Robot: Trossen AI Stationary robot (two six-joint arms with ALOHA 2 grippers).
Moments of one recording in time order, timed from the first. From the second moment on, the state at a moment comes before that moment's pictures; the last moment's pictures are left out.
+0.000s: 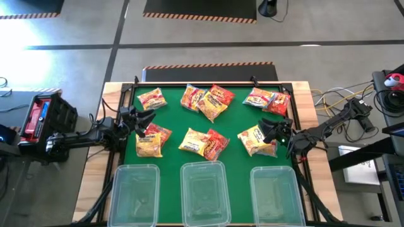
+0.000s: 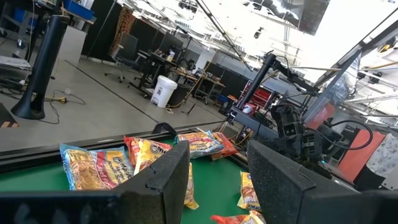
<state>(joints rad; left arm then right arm) 0.12 0.03 0.02 0.17 -0.38 -0.40 0.49 0.53 0.01 0.38 1.22 0.75</state>
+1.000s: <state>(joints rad) 0.12 0.03 0.02 0.17 -0.38 -0.40 0.48 0.55 0.01 0.48 1.03 0.75</state>
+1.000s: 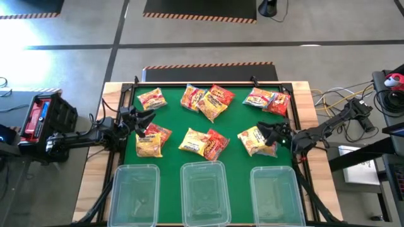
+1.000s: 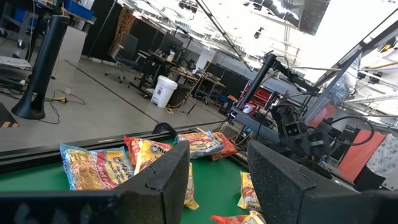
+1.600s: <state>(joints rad) 0.12 0.03 0.02 0.19 -0.41 -0.41 0.48 0.56 0.02 0.61 0.78 0.86</state>
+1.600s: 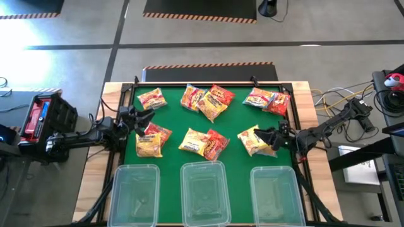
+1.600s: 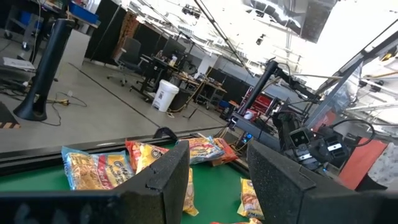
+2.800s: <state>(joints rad) 0.12 0.25 0.02 0.53 -0.65 -0.69 0.39 0.51 0.59 -0.10 1.15 0.26</state>
